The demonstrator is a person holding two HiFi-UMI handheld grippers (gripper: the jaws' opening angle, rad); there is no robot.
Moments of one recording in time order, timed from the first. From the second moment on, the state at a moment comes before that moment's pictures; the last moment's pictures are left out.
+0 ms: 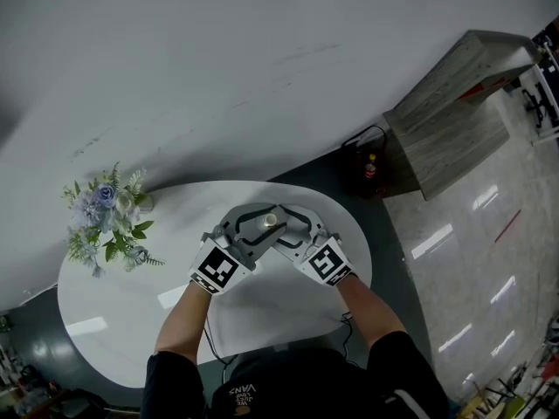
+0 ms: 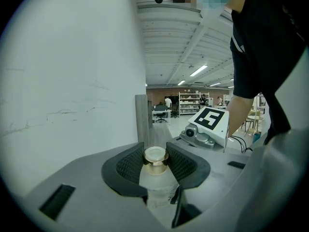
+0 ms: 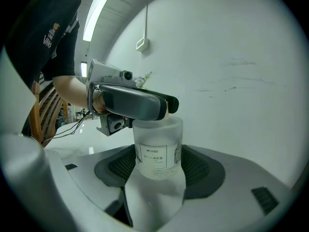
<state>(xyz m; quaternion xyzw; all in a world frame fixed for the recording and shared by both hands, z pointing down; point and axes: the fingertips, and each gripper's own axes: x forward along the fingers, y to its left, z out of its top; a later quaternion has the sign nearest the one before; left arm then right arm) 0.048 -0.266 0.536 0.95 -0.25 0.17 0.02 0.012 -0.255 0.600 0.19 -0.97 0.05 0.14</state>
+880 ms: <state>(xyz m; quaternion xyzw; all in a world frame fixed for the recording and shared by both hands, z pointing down) 0.045 -0.270 0.550 0.95 -0.25 0.17 0.02 0.008 -0.257 0.614 0.18 -0.97 0.08 0.16</state>
